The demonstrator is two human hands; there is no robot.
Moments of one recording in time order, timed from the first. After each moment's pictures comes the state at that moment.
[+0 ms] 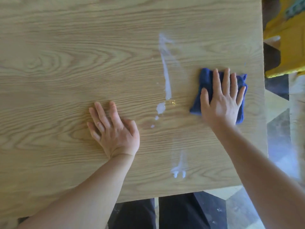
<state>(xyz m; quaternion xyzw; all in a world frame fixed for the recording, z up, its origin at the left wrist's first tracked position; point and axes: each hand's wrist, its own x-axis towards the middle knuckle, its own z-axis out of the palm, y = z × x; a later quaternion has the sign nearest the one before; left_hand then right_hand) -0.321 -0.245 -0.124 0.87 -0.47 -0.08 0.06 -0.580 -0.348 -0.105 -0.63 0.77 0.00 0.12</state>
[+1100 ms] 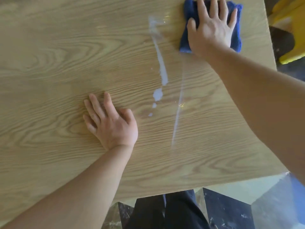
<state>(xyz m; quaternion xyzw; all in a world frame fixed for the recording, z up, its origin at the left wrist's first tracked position) -0.323 -0.247 -0.128 0.88 -0.47 -0.05 0.09 -0.550 -0.475 -0.112 -0.66 0.74 -0.05 0.09</state>
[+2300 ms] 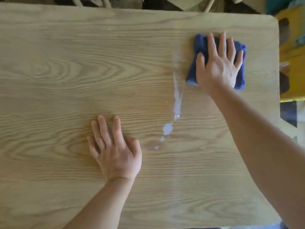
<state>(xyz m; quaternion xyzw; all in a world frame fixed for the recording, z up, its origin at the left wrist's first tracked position) -0.322 -0.246 -0.124 0.88 -0.46 -0.07 0.08 -0.521 -0.506 -0.111 -0.68 0.72 -0.01 0.09</state>
